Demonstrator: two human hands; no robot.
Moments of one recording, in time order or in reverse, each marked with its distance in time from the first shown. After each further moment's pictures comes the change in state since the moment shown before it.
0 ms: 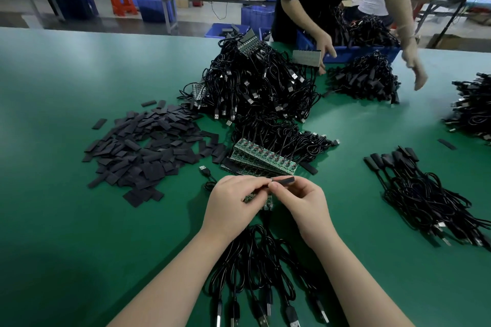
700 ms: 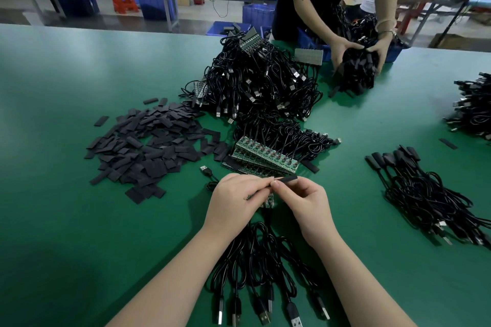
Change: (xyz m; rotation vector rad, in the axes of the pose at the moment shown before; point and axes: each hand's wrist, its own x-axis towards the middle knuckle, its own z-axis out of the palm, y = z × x) left_hand 0.000 -0.002 0.002 -0.033 0.012 0.055; right_hand -0.001 0.005 -0.001 -0.061 0.047 -0.014
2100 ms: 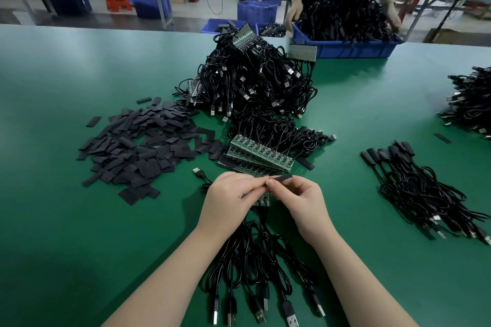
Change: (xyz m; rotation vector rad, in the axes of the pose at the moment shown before) left_hand 0.000 0.002 -0.001 -0.025 0.003 0.011; right_hand 0.002 0.004 -0.005 -0.027 -0.039 0.040
